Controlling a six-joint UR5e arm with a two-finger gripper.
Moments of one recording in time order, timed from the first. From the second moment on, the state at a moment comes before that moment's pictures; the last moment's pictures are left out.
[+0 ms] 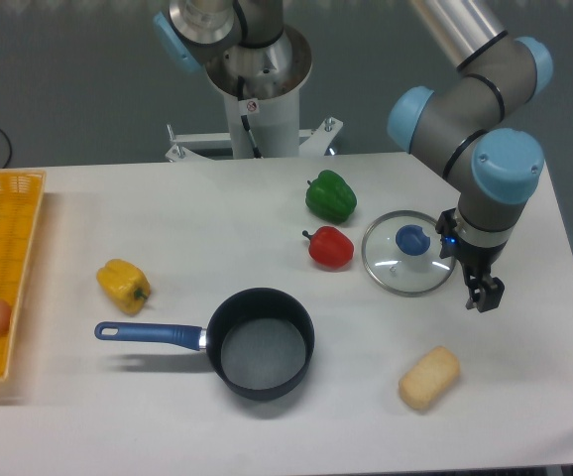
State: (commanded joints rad) arm 2.76 -2.05 -1.49 -1.10 1.58 1.97
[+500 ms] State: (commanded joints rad) arm 2.79 -2.00 -1.54 -1.10 1.57 1.97
